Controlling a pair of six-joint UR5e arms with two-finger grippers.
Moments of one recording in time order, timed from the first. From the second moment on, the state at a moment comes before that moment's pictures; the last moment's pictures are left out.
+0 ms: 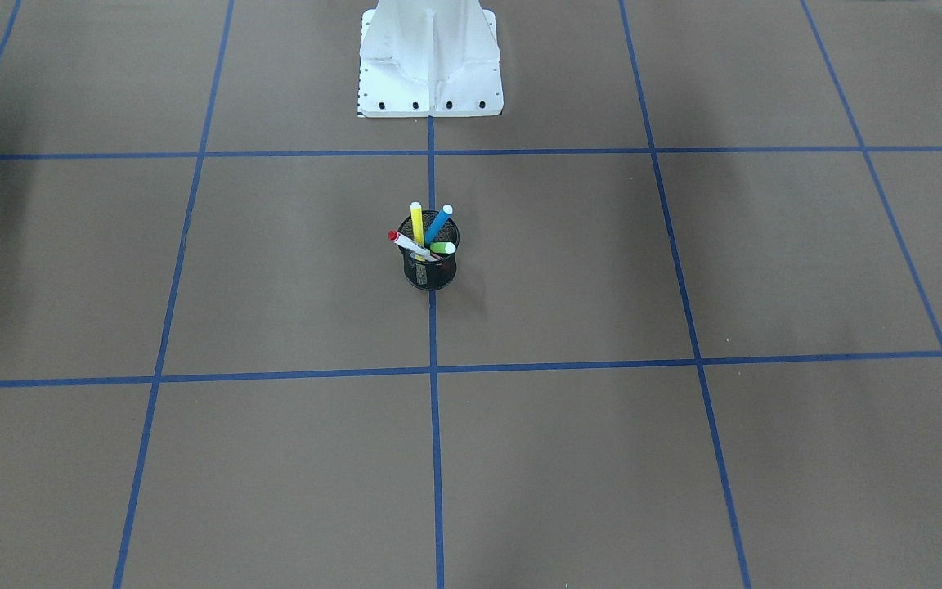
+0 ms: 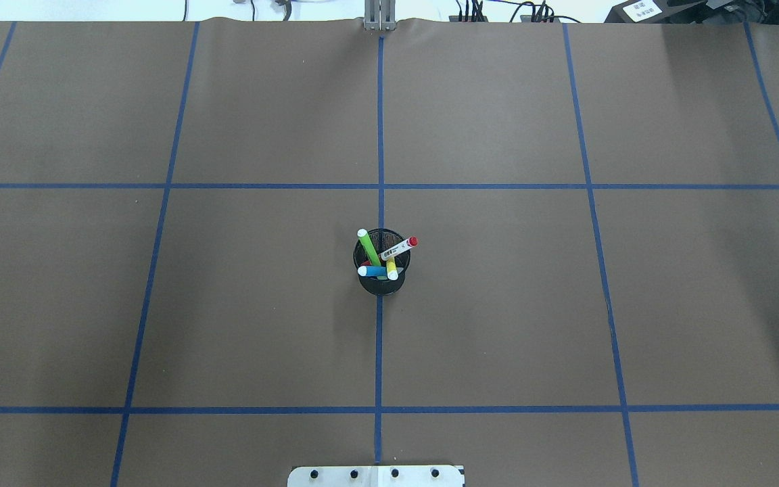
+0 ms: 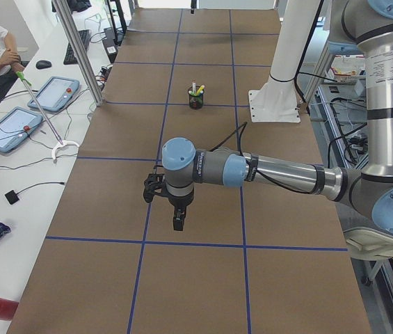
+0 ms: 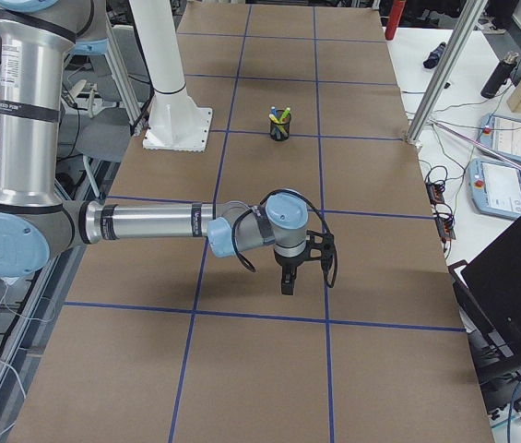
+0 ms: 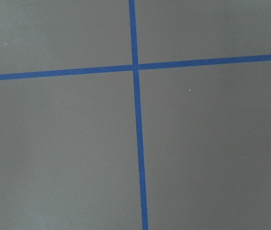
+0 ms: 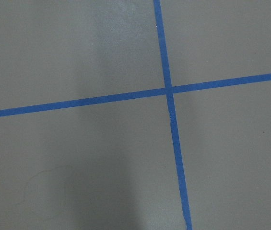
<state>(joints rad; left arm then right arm) -1.51 -1.43 -1.87 -1.52 -2.31 -0.05 1.43 -1.70 1.75 -1.29 2.36 0.43</state>
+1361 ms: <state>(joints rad) -1.51 -1.44 -1.85 -1.56 -2.31 -0.05 0.81 -1.08 1.91 -1.62 2.03 0.95</state>
